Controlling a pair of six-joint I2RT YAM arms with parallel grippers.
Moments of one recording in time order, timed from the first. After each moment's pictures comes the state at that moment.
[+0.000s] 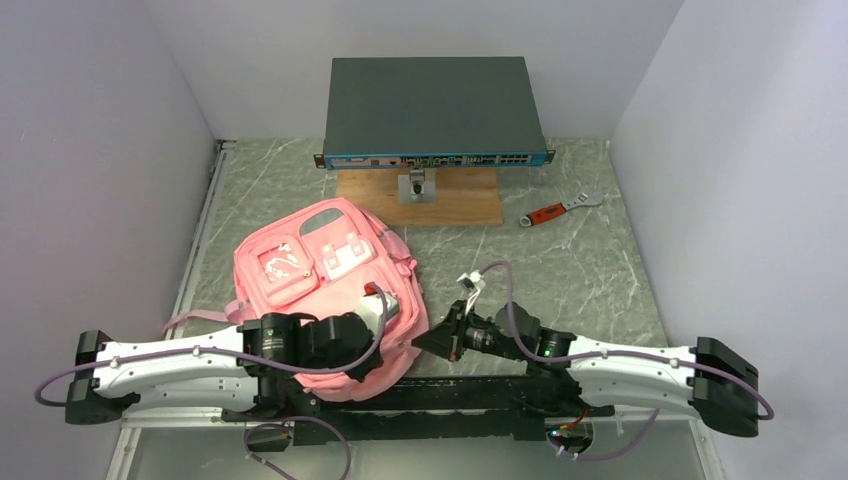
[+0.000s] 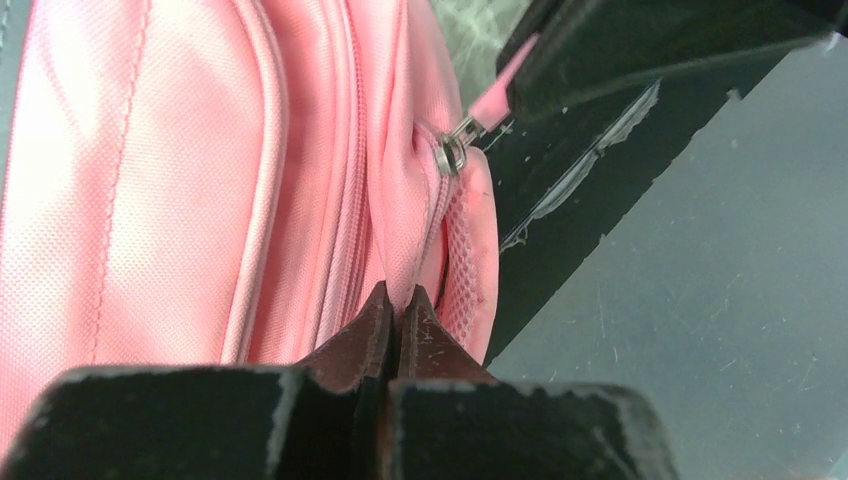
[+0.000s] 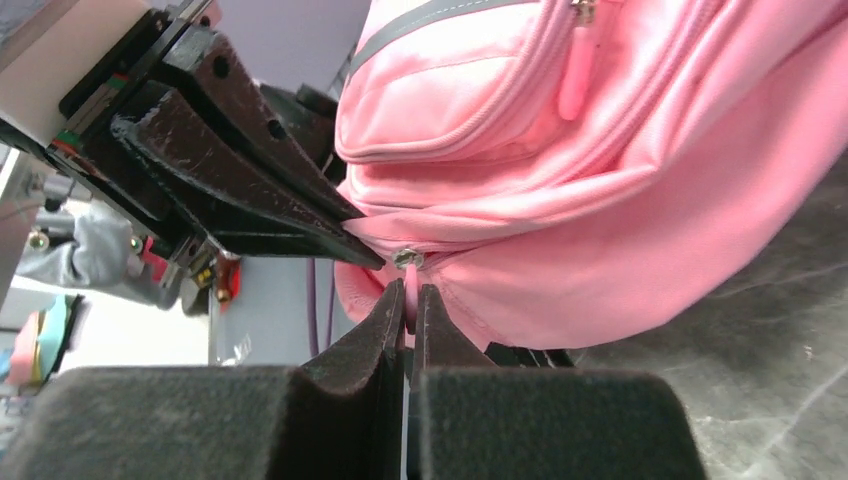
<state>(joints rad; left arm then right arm) -1.36 0.83 0.71 -0.73 -0.17 -0.66 1.17 0.91 0.26 0.48 -0.10 0.85</state>
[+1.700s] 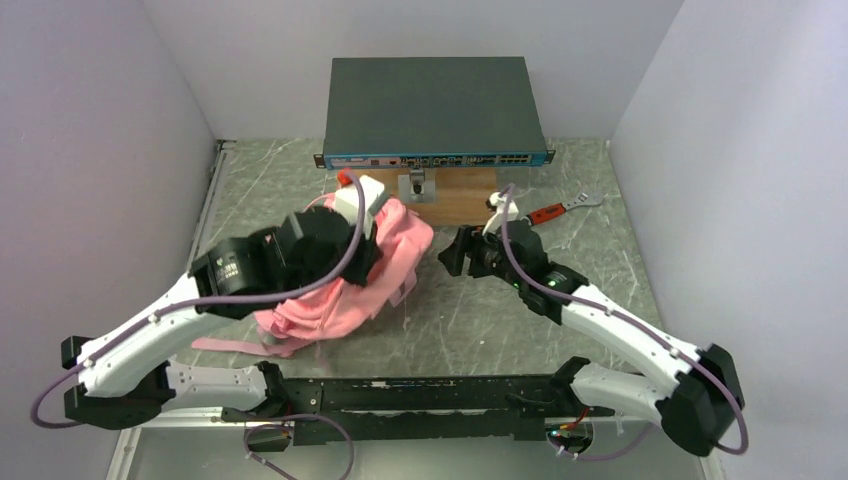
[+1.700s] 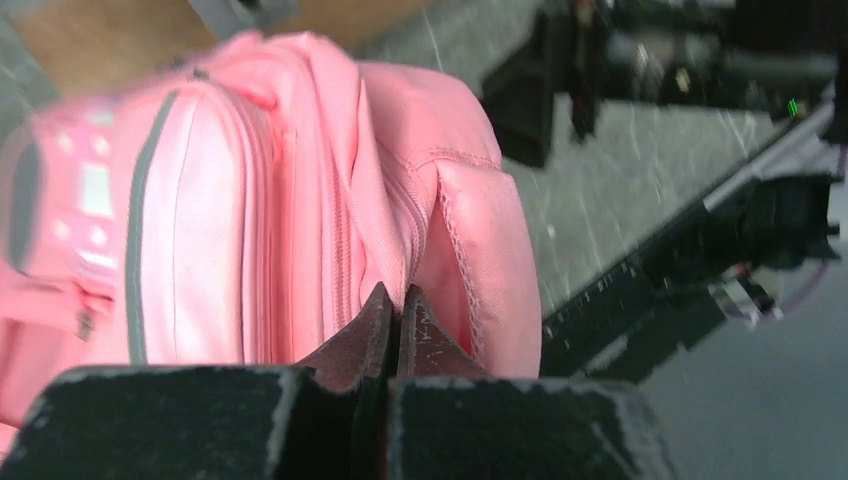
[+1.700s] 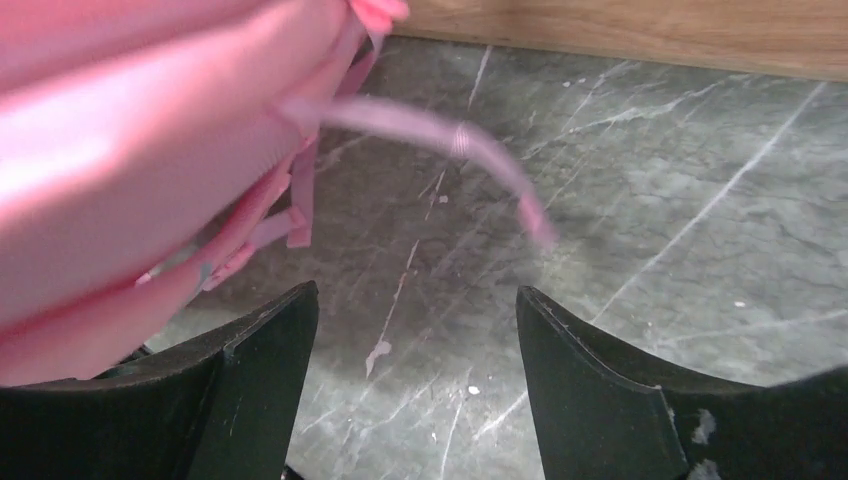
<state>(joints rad) -1.15 1.06 1.44 -0.95 -0.36 -0.41 0.69 1.09 0.72 -0.09 0.03 0.53</state>
